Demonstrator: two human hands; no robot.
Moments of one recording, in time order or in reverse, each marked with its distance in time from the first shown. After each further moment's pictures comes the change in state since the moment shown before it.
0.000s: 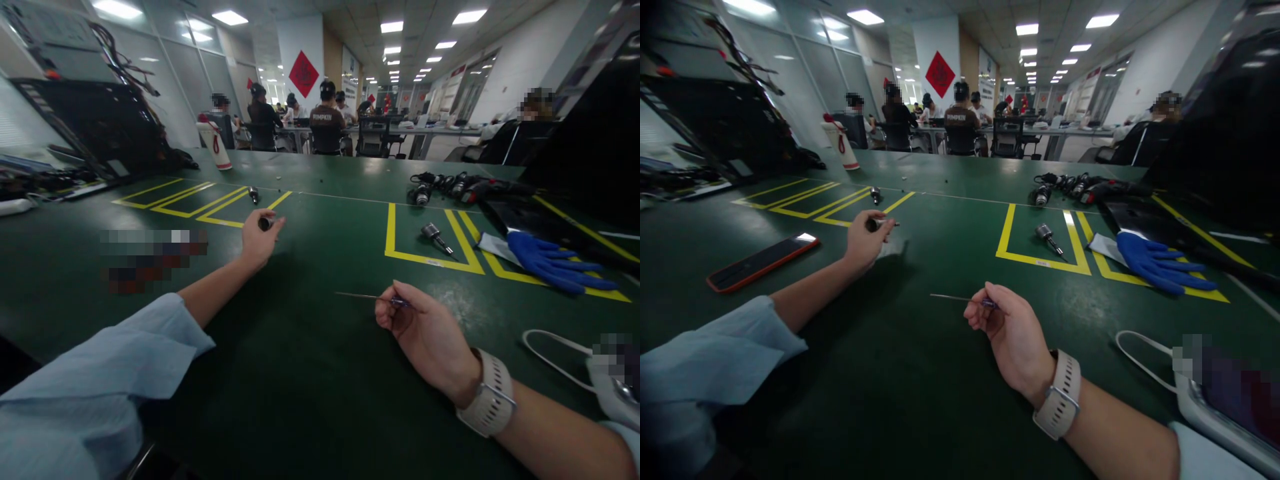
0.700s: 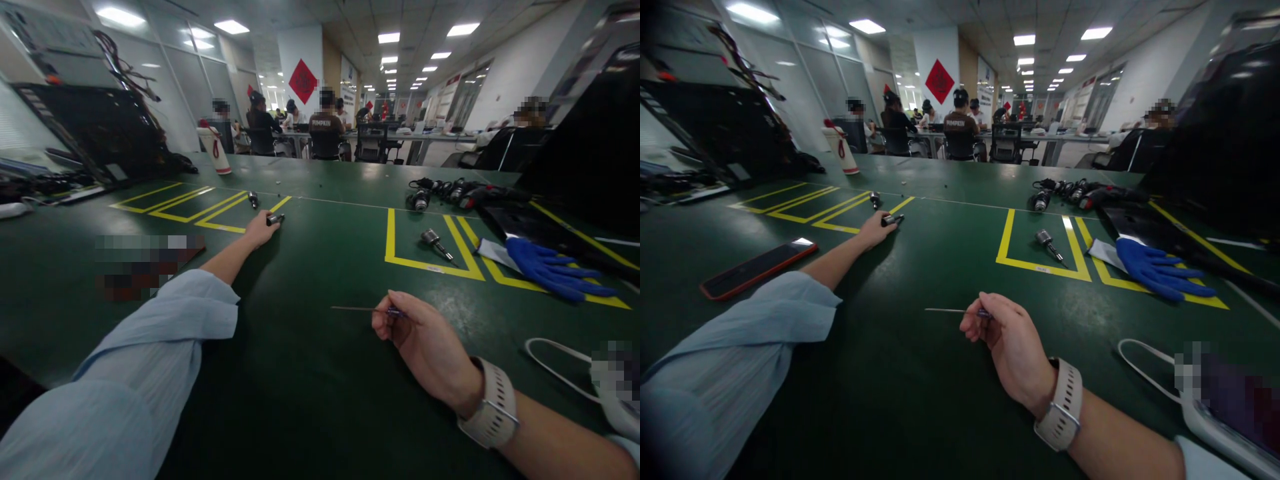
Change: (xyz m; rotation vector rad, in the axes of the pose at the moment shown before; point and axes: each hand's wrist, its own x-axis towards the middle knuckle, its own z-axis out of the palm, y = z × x) left_hand 0.071 -0.064 0.024 0.300 -0.336 -0.151; right_hand 0.002 0.003 -0.003 -0.141 -0.106 -0.035
